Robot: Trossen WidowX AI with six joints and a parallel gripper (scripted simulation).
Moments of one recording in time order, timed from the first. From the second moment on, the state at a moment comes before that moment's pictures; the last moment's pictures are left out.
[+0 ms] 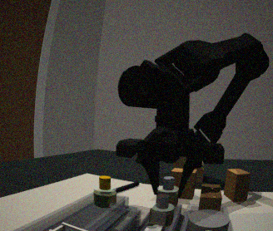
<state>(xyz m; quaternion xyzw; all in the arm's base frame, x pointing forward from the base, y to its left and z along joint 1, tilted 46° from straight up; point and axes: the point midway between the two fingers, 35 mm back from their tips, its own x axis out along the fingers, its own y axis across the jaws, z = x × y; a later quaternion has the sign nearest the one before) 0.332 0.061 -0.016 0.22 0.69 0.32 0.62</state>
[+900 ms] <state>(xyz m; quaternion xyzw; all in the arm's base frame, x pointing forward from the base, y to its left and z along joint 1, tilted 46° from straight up) 0.336 0.063 -0.018 0.22 0.68 0.32 0.62</state>
